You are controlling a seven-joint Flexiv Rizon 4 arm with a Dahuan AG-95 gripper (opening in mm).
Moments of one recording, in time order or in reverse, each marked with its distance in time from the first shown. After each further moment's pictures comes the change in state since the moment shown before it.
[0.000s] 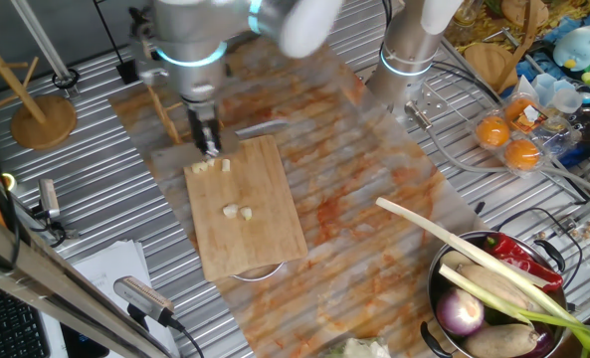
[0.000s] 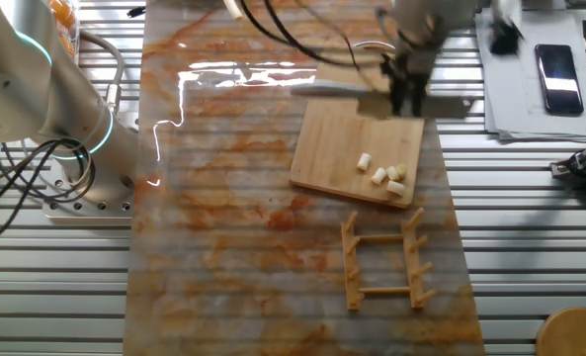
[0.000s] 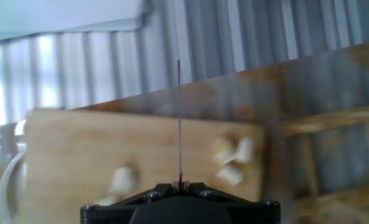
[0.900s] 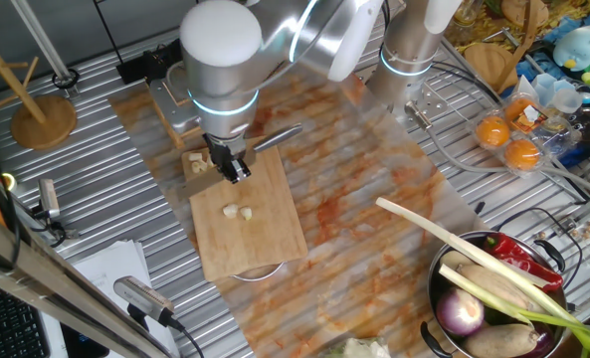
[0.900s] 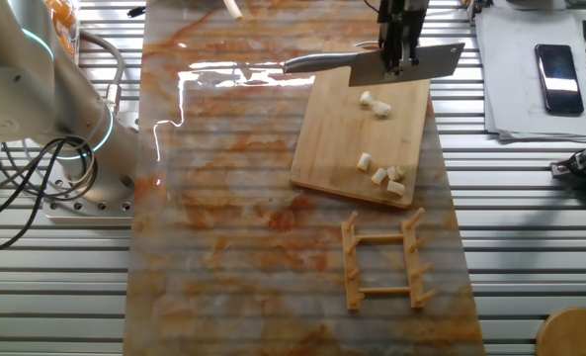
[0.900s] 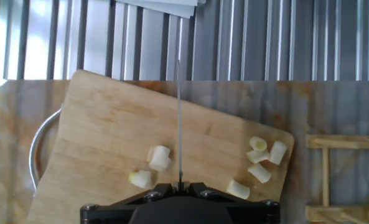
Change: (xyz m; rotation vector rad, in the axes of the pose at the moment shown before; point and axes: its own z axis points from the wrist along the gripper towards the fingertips) arm 0.034 0.088 -0.016 0.079 -0.014 -0.182
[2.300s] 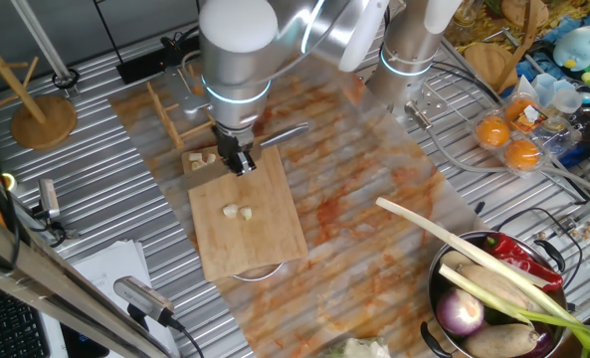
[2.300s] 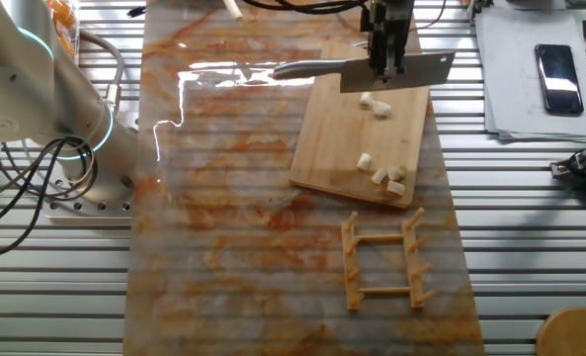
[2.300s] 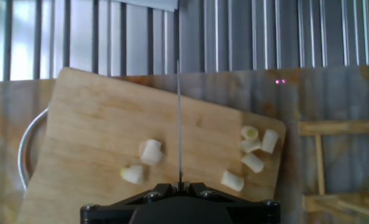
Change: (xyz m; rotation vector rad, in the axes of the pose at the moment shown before) arm 0.012 -0.006 0.004 0.034 -0.030 0.011
